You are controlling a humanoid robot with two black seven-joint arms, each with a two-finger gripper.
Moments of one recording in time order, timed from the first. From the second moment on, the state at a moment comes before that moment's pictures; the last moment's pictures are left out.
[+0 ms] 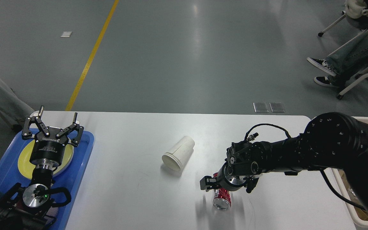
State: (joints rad) left arm -0.34 0.23 -1.21 -0.67 -0.11 -0.67 -0.32; right arm 1.34 0.12 -0.96 0.98 -0.16 0.22 -0.24
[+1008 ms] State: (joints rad) left arm -0.34 0.23 -1.21 -0.67 -0.11 -0.67 -0.32; right arm 1.31 0.12 -0.95 0.97 -0.18 0.26 -0.30
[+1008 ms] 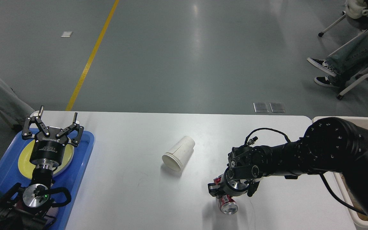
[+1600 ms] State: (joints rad) left arm -0.34 0.23 -1.21 -0.67 -0.11 -0.67 -0.32; right arm 1.81 -0.12 -1.03 1.39 -0.07 0.41 -0.29
